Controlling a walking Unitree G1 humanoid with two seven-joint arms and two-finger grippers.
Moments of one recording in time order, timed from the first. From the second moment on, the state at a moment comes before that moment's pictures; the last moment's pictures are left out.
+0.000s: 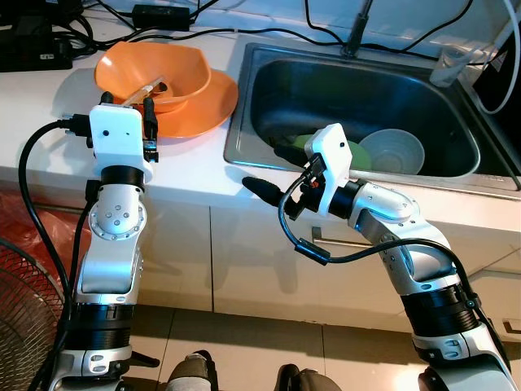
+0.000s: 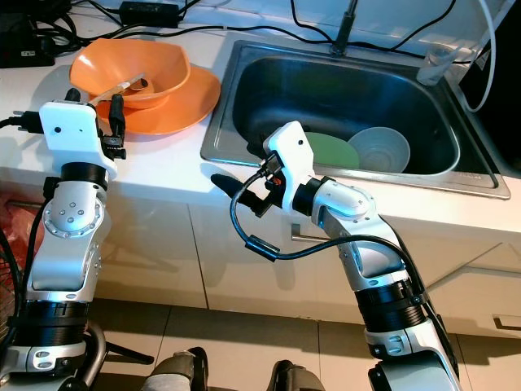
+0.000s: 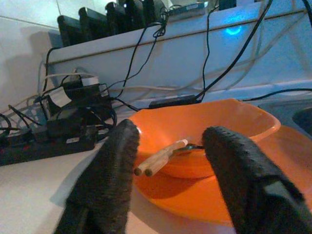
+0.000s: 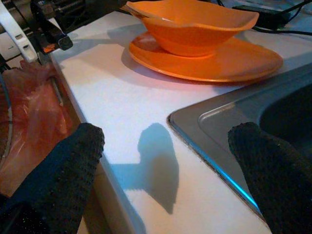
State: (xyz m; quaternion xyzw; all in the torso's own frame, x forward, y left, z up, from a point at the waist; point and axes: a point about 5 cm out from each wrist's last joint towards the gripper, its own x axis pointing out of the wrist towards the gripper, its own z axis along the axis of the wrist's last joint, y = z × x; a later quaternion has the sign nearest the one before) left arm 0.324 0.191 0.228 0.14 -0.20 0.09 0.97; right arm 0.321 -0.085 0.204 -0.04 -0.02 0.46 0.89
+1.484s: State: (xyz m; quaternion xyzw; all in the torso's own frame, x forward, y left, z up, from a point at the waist) left arm 0.328 0.193 0.245 0.16 -0.21 0.11 0.96; right arm 0.318 -0.081 0.201 -0.04 -0.01 0.46 0.89
